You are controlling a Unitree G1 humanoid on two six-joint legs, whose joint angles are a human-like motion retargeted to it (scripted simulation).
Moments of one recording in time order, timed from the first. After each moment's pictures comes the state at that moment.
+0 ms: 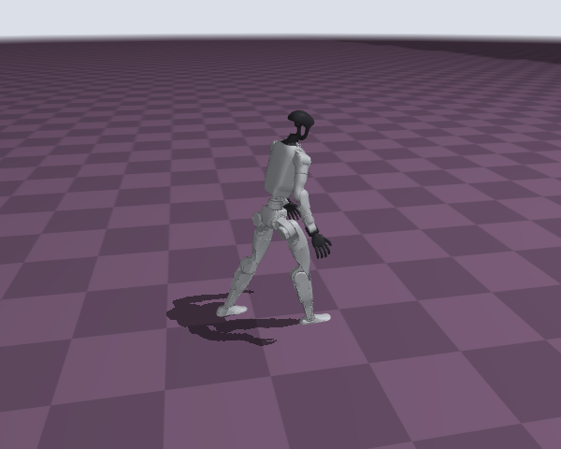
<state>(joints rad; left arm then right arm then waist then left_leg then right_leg) -0.20 0.24 -0.47 0.94 -0.18 -0.11 0.35 -0.01 -0.37 0.12 1.00 0.35 -0.02 -0.49 -0.13 0.08 0.18 0.11 0.10 -0.10 0.22 -0.38 -0.11 -0.39 -0.14 -0.29 0.05 0.08 0.26</state>
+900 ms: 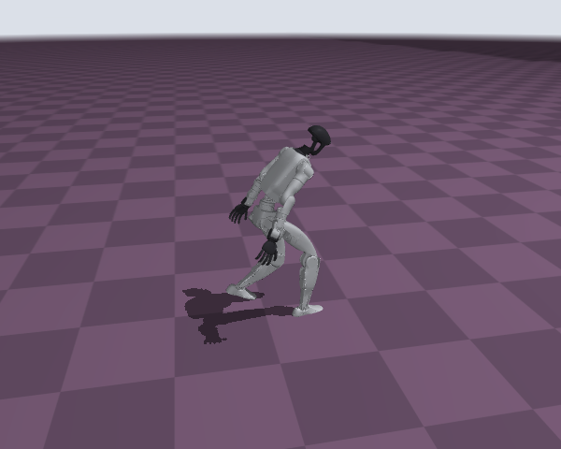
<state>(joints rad) 0.08 0.19 -0.37 1.30 -0.40 -0.03 0.36 0.08 -0.33 0.23 1.17 0.46 0.12 -0.30 -0.14 0.10 0.50 -0.64 -0.08 -0.19 1.36 -0.54 0.04 -0.98 -0.05 0.02 0.91 -0.15 0.15</state>
